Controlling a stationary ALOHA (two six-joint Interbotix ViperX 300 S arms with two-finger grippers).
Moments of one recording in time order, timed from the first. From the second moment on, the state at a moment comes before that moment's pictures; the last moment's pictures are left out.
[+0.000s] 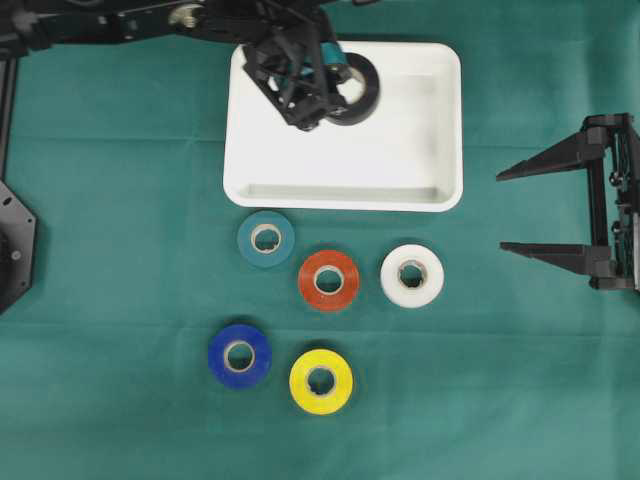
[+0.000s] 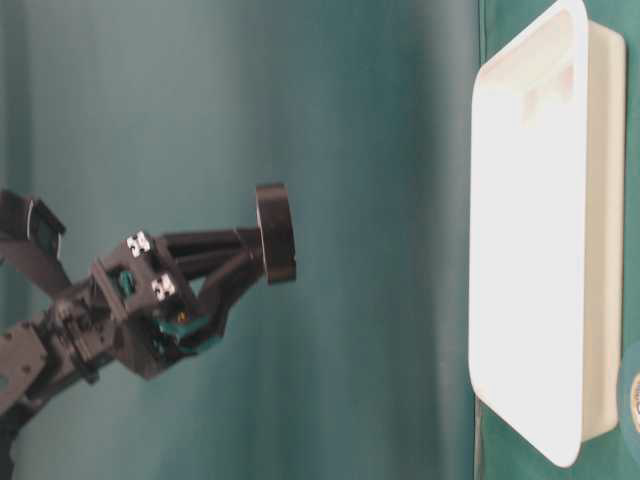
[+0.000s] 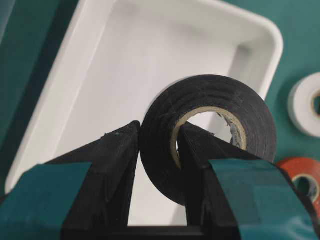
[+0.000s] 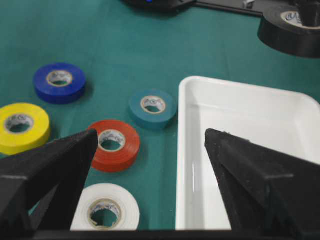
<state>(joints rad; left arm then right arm) 0.31 0.00 0.07 0.03 0.82 -0.07 -0.02 -0.82 1.16 -0.02 -0.14 0.02</state>
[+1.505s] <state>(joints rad) 0.32 0.00 0.11 0.03 0.76 -0.07 -0.02 -0.82 1.16 -0.02 -0.14 0.02</state>
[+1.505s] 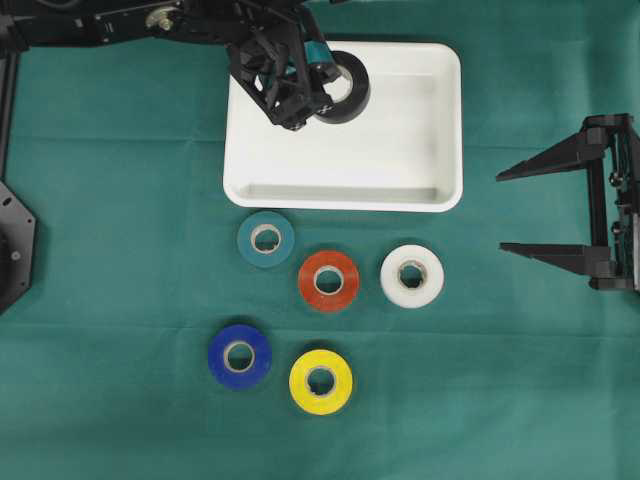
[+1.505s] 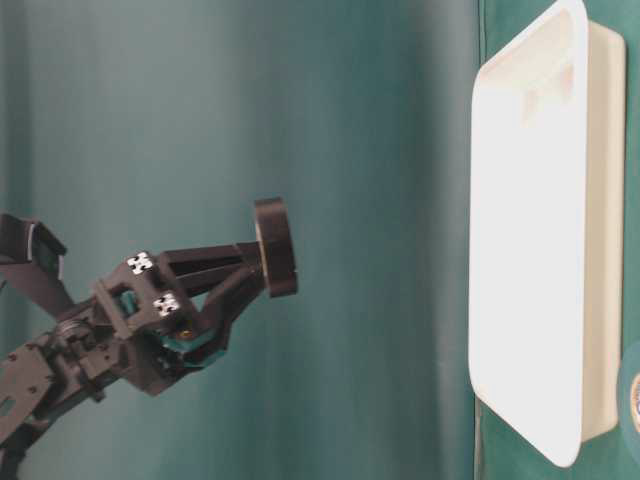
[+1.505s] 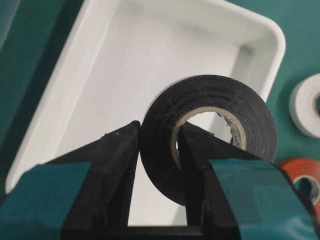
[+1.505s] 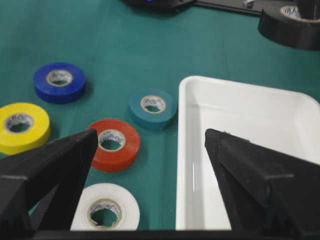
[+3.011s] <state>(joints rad) 0.38 0.30 0.22 0.03 0.52 -0.06 -0.02 -0.80 1.16 -0.02 -0.14 0.02</state>
